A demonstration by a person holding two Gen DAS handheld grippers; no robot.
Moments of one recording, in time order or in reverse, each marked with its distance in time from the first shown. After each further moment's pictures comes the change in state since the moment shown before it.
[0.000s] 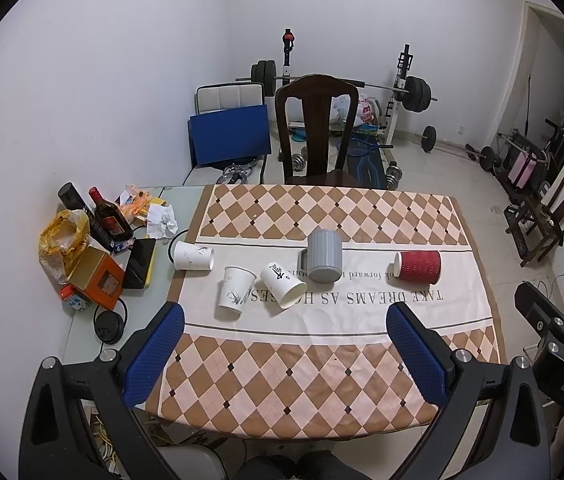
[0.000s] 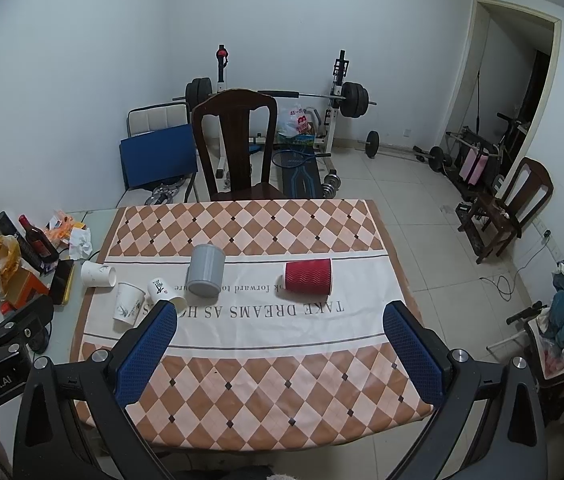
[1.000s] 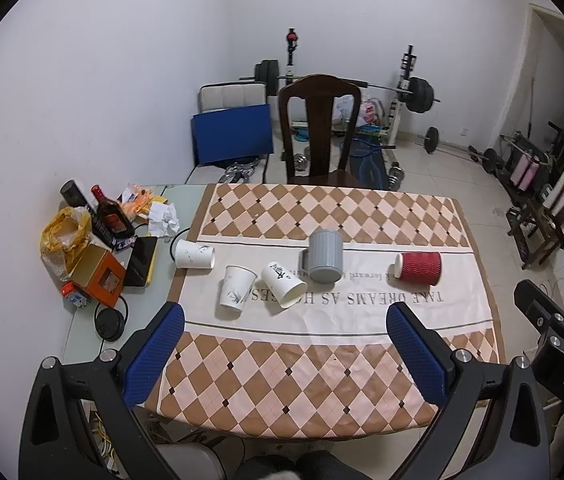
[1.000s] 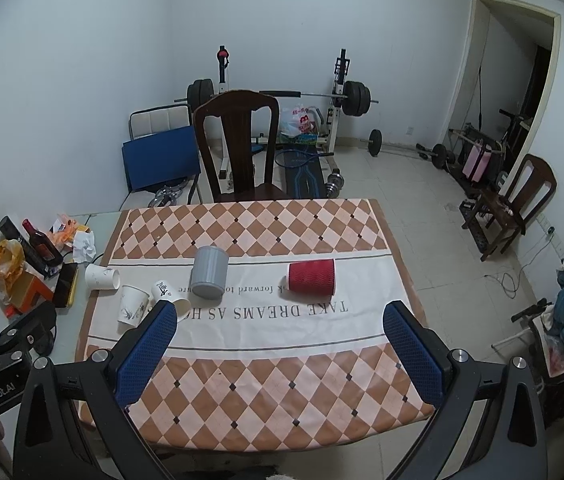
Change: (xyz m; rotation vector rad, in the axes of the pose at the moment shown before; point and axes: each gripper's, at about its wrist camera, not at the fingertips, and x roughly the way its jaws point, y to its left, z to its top) left arm 0.001 0.004 0.003 -0.025 0.003 0.017; right arm -0.001 0.006 0.001 0.014 0.011 0.007
